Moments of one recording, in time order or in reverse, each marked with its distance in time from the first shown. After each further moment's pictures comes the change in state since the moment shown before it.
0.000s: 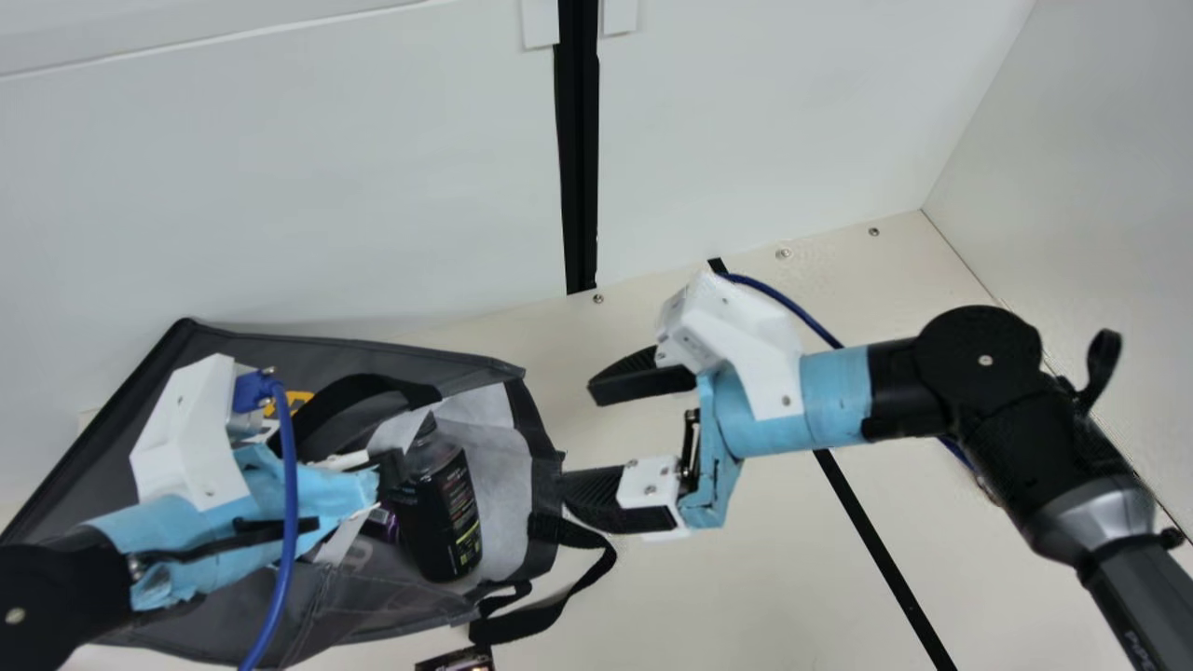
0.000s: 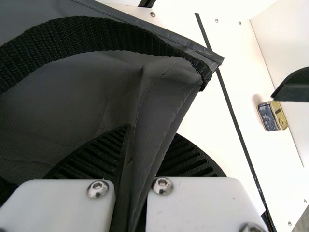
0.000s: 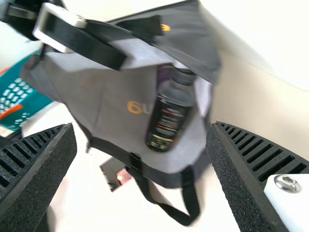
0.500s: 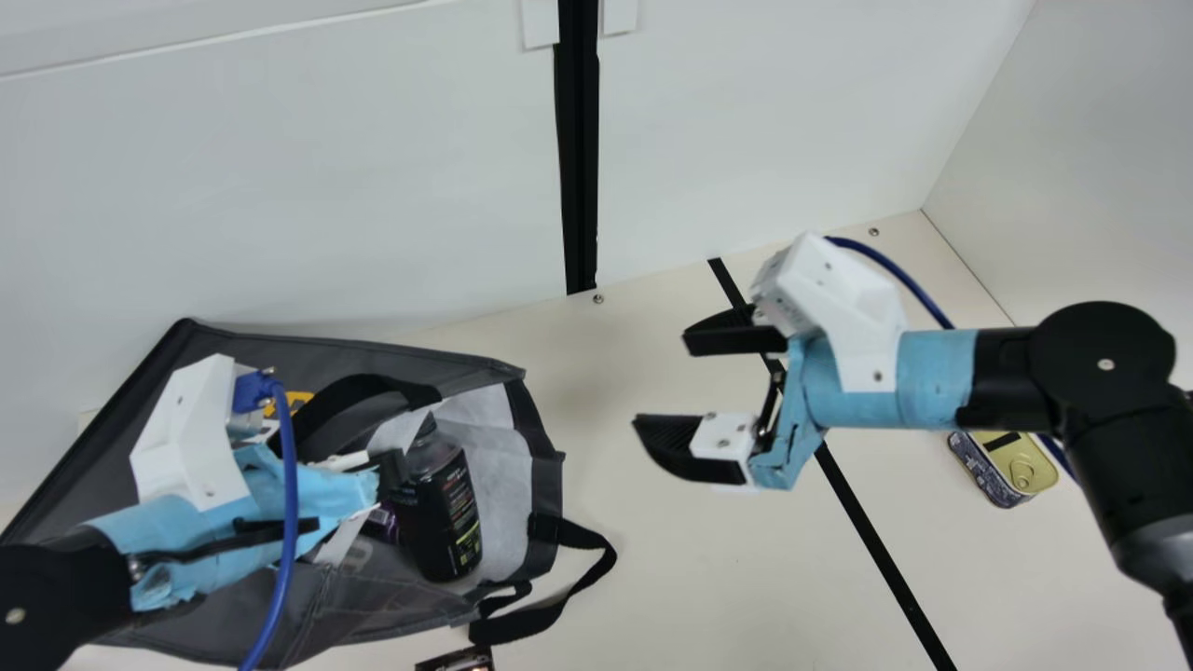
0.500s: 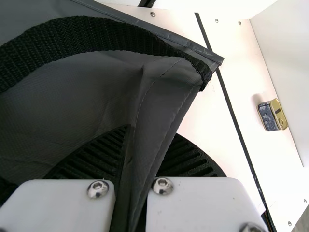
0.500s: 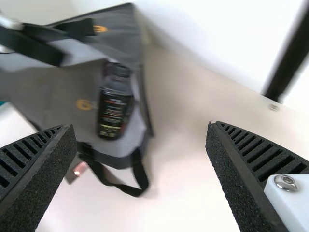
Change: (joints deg) left arm 0.0 0.0 0.0 0.0 0.0 0.0; right arm -12.2 -4.2 -2.4 -5.7 0.0 2.4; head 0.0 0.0
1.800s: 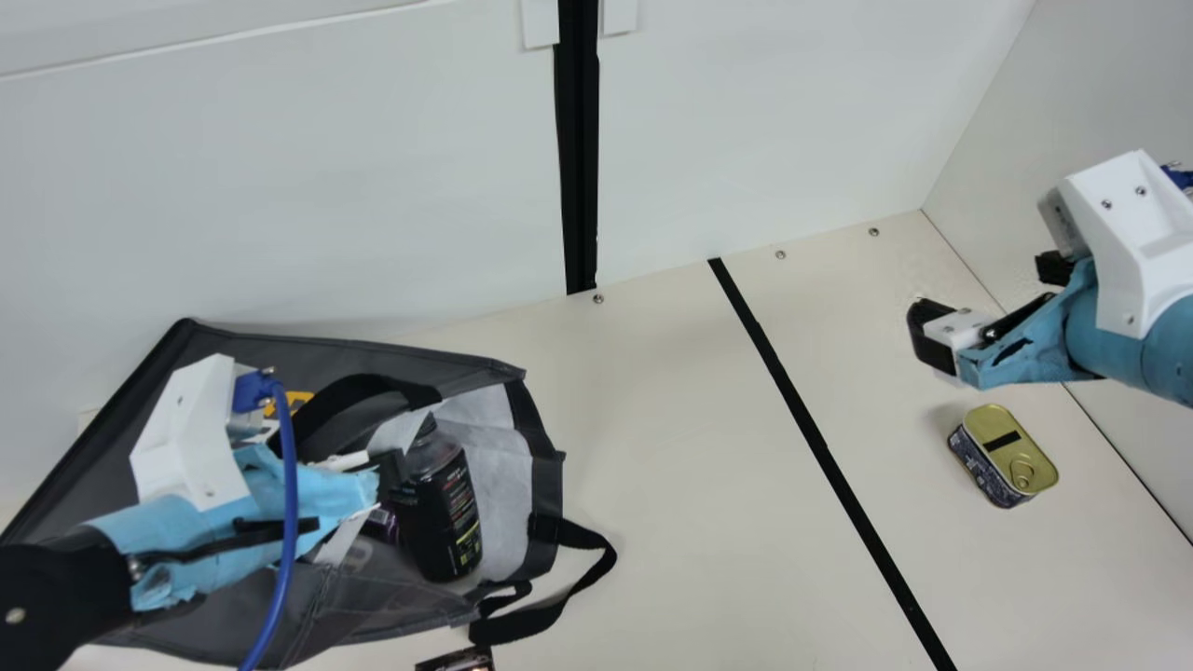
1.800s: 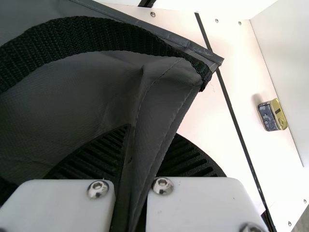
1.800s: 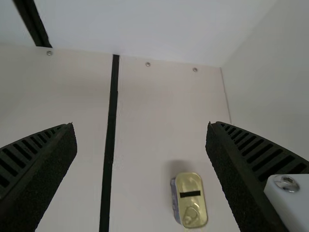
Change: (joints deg) left arm 0.0 0.0 0.0 0.0 0.0 0.0; right arm -18.9 -6.0 -10.0 -32.6 -11.0 23.4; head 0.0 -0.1
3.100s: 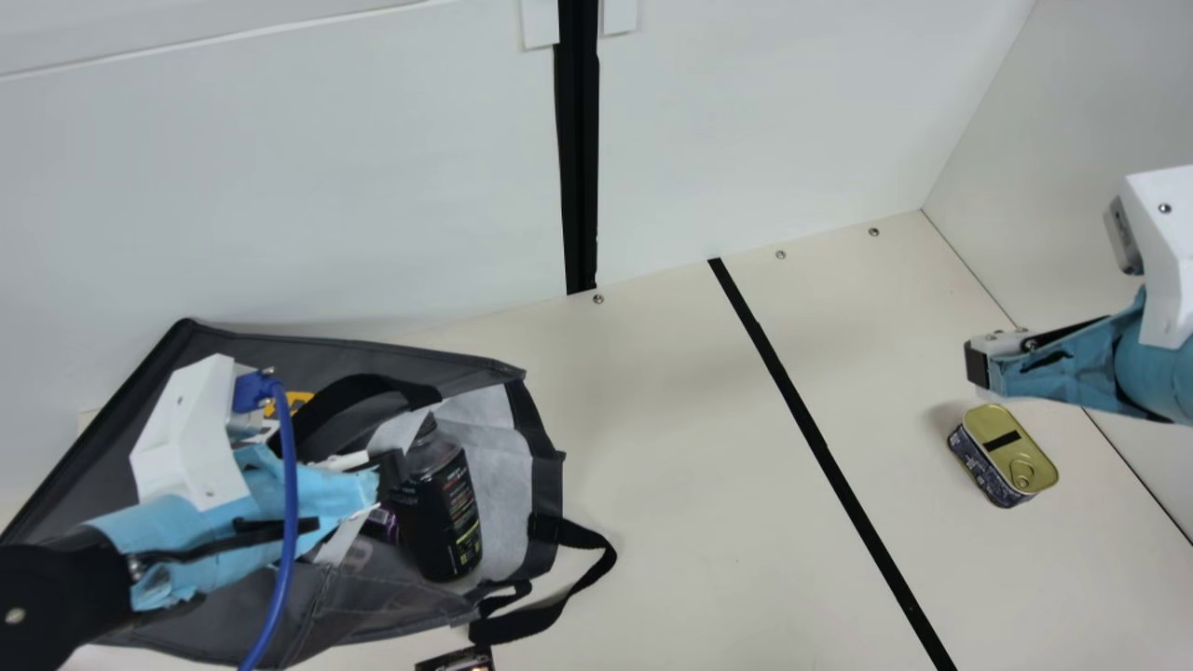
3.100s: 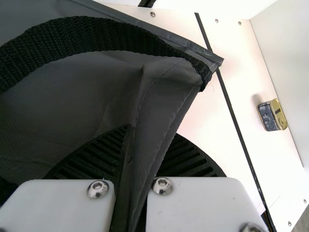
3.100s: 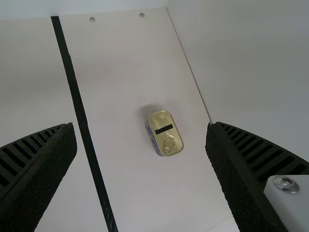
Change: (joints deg) left arm 0.0 0.0 0.0 0.0 0.0 0.0; right arm 11.9 -3.8 -5.5 -30.0 10.9 33.6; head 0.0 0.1
